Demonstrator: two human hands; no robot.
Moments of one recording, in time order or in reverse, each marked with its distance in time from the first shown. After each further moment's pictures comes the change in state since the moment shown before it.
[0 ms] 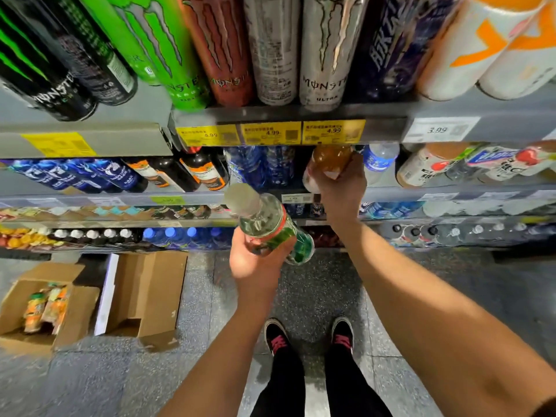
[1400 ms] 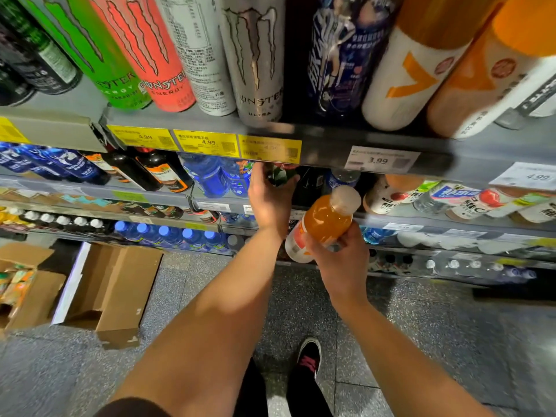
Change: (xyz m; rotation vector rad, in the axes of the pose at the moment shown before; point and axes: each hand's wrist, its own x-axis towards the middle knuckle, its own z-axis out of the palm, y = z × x) left_hand 0.112 -0.029 0.172 0.177 0.196 0.323; right_hand -0.025 0.024 -0.128 0.057 -0.362 0.191
